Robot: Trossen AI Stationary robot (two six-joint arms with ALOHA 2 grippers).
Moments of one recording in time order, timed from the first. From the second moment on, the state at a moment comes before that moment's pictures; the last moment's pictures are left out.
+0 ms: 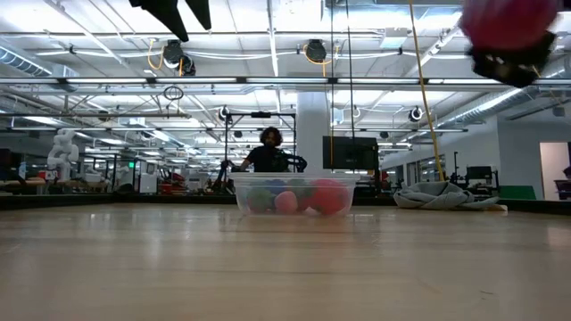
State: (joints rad) left arm -0.06 1.43 1.62 -1.33 -0.50 -0.80; right arm 0.60 1.20 0.68 -0.09 0.22 1.00
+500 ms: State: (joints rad) left arm -0.06 1.43 1.62 -1.33 -0.50 -0.80; right arm 0.36 1.19 0.68 0.16 0.03 0.51
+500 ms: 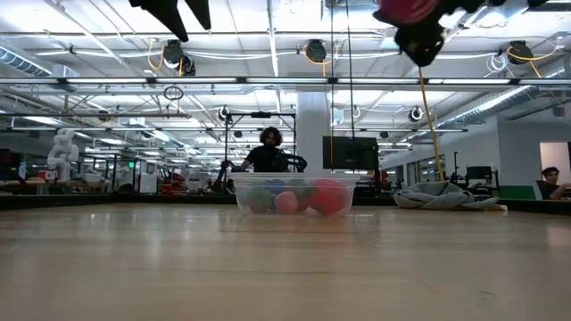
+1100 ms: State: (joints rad) left arm -0.06 1.43 1.62 -1.33 -0.50 -0.80; right arm -0.01 1.21 0.92 -0.05 -0.16 0.28
